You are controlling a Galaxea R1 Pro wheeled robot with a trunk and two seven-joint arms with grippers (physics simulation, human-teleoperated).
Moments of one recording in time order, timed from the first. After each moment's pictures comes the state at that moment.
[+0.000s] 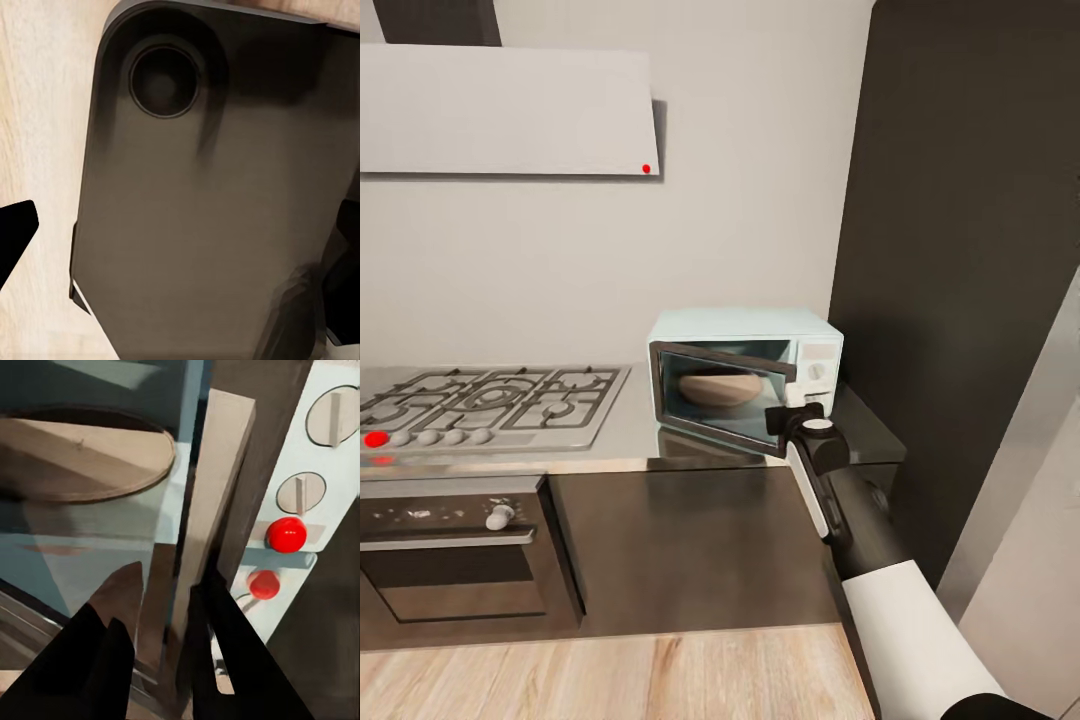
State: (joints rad) left arm 0.00 -0.01 0.15 -0.01 0.05 -0.04 0.00; right arm -0.78 0.17 0.18 -1.26 0.06 0.74 -0.21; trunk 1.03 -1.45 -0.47
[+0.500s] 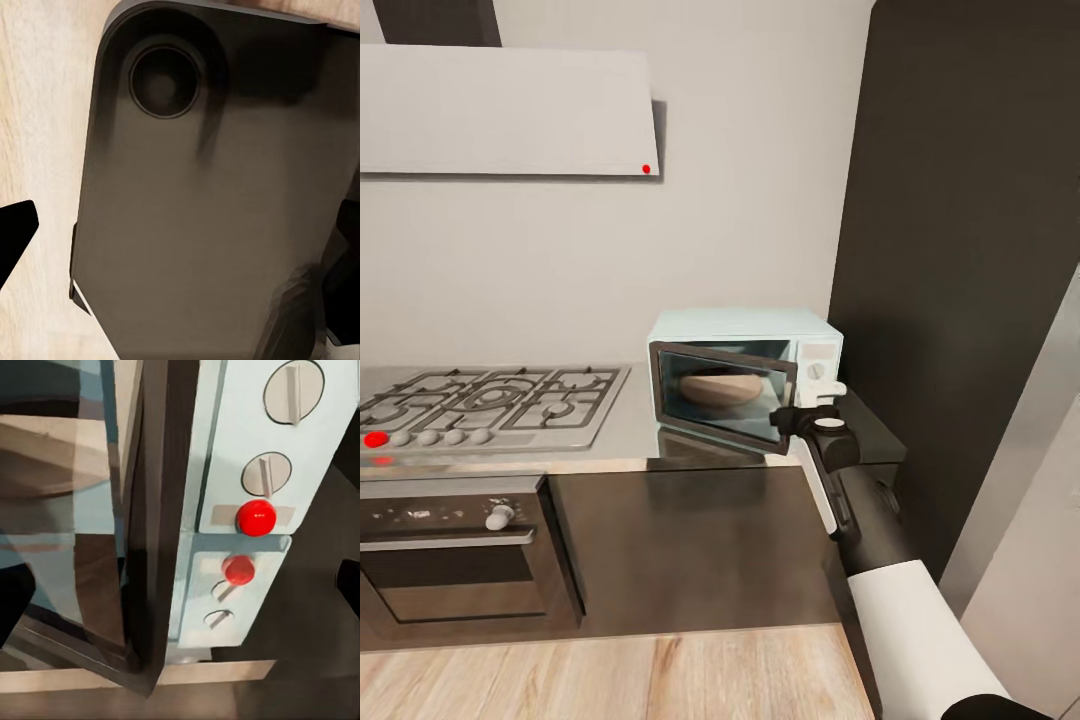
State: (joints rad) left arm 0.00 -0.01 0.15 -0.01 0.05 -0.04 0.00; right arm -0.78 0.17 0.12 -1.26 0.06 0.76 -0.22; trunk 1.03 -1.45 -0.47
